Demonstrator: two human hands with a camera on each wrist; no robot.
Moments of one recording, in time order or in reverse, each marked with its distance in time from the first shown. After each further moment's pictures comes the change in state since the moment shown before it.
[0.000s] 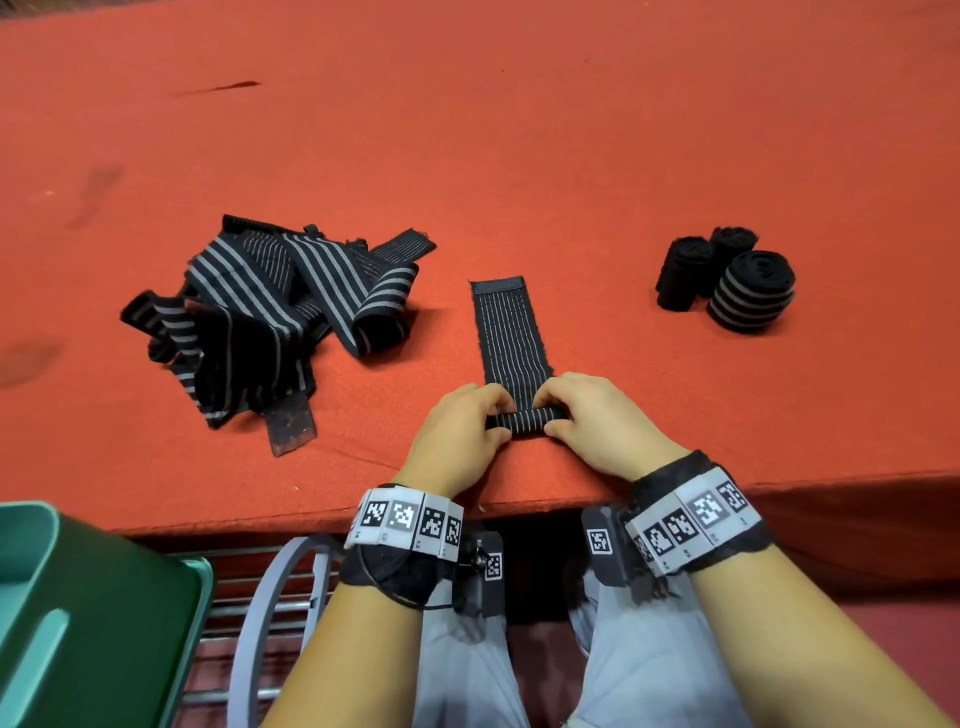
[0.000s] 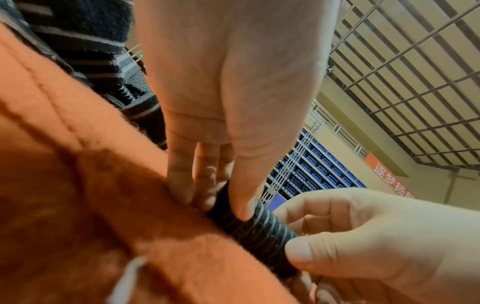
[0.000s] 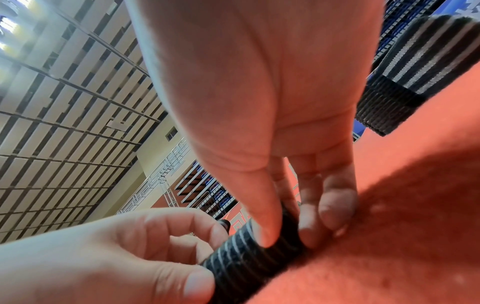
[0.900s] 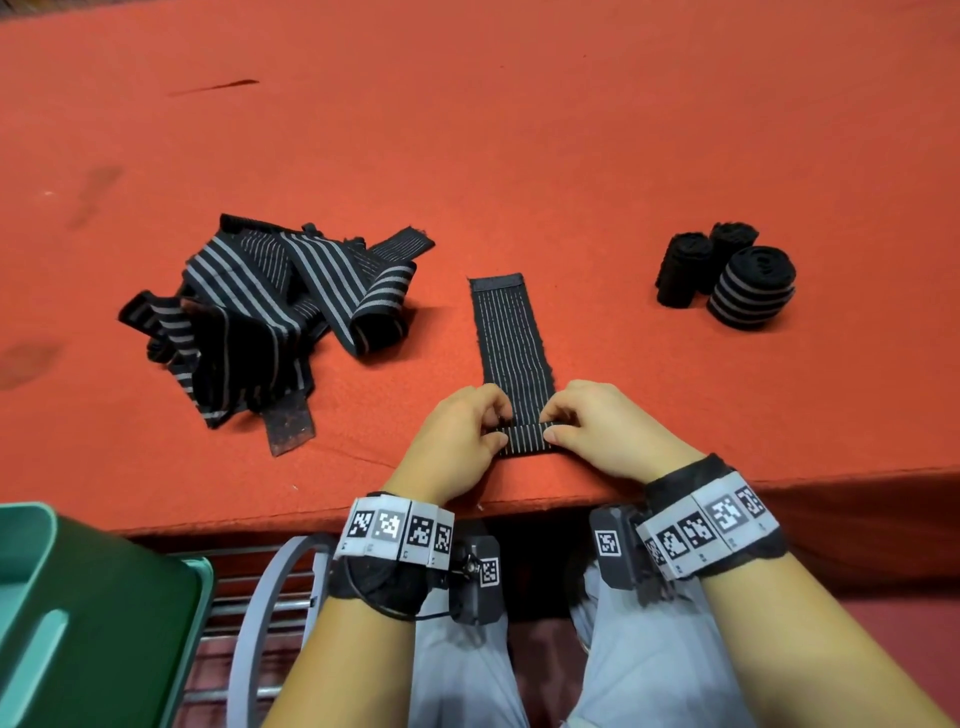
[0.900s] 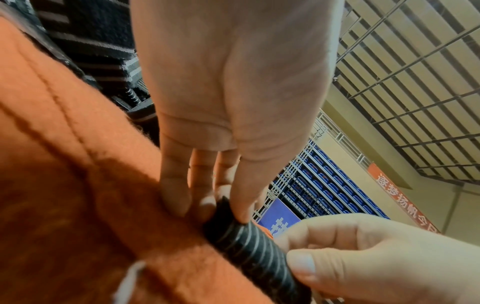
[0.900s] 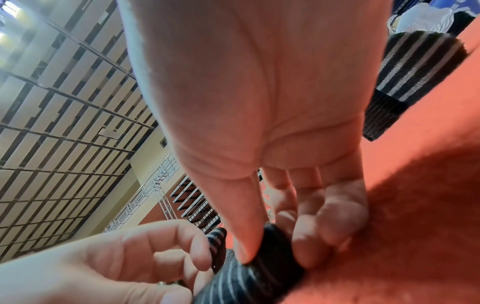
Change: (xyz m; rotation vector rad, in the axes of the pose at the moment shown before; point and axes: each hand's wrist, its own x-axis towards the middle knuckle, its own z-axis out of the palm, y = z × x) left_hand -0.006 -0.002 -0.001 -0.092 -0.022 0.019; right_hand -0.007 0.006 -0.002 0.054 -0.071 0.000
